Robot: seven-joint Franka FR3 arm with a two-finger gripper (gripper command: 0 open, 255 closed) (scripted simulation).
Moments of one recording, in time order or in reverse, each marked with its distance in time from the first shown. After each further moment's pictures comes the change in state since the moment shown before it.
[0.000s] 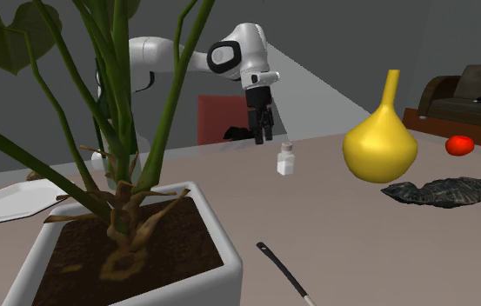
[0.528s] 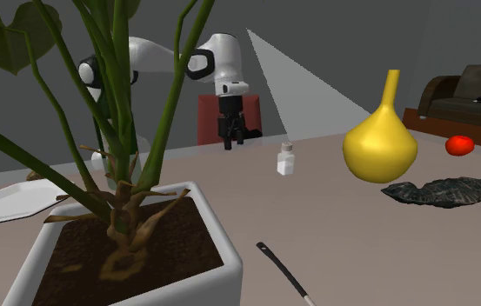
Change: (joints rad) arm 0.000 -0.263 -0.018 -0.338 0.066 -0.006 -0.025
